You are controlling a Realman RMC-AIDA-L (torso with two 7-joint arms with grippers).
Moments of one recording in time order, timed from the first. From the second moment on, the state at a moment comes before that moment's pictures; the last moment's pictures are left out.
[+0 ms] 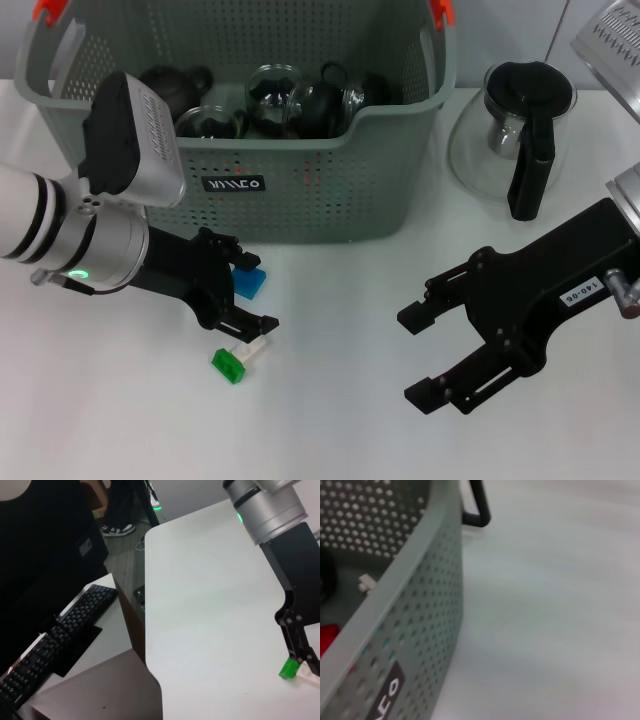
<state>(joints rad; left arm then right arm) -0.56 -2.17 -2.14 -1.04 -0.71 1.43 -1.60 0.69 2.08 -1.15 -1.27 -2.11 -1.96 2.09</state>
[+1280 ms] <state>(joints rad) -0.56 -2.17 -2.09 -0.97 -0.66 1.25 -1.72 0.68 2.09 -1.14 -1.26 -2.10 -1.96 2.07</state>
